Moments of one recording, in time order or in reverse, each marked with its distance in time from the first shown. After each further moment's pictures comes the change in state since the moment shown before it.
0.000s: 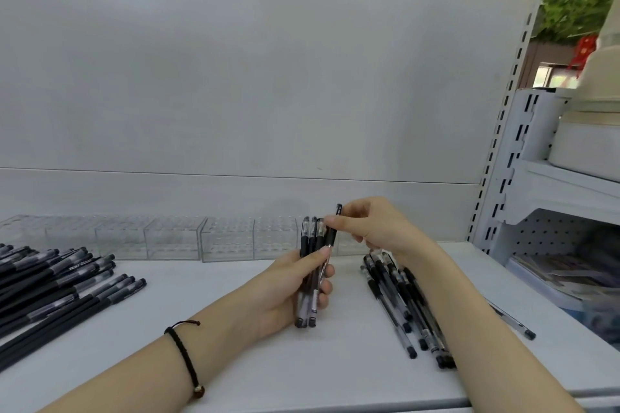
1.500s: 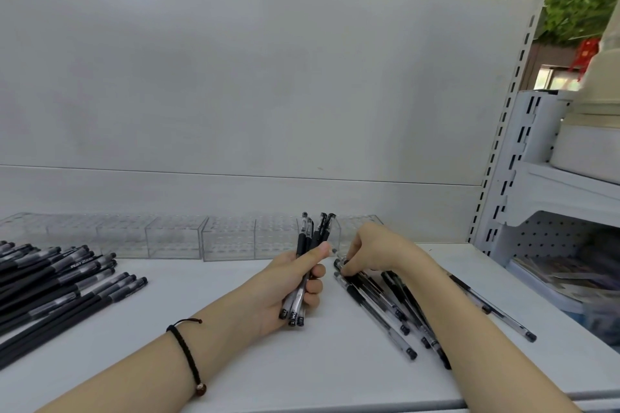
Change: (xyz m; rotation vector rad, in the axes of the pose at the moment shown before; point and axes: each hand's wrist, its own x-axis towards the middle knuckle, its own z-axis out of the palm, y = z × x) left_hand 0.000 0.003 -0.001 0.005 0.056 -0.030; right_hand 0.012 0.022 0.007 -0.625 -0.196 0.172
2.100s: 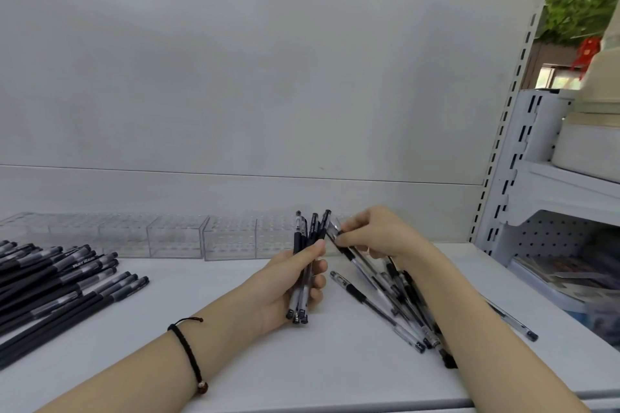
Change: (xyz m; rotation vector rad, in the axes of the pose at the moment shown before) left_hand 0.003 0.000 -0.002 -0.045 0.047 0.019; right_hand -0.004 -0.003 -0.006 0.566 0.151 -0.006
